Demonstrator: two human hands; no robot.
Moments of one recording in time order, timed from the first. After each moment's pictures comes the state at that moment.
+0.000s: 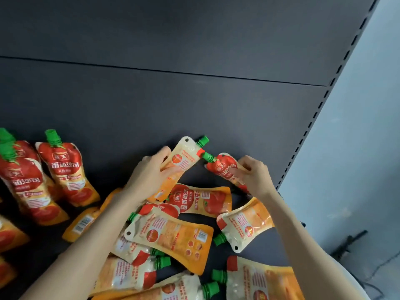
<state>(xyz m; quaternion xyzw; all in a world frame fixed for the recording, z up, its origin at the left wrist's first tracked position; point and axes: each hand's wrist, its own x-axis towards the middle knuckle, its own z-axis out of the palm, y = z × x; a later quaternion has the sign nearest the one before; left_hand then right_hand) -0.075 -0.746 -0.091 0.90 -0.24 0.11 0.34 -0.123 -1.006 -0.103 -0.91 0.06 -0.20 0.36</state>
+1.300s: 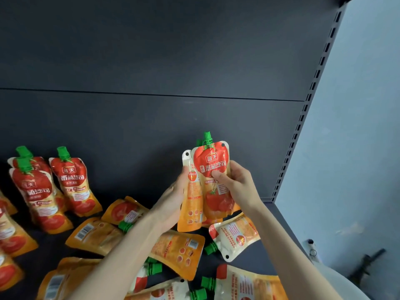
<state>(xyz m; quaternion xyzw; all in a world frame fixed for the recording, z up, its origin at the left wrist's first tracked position) -0.143 -0.808 -0.079 0.62 -0.12 -0.23 0.74 -0.156 -0.975 -0.076 -0.73 -0.05 -0.15 0.66</state>
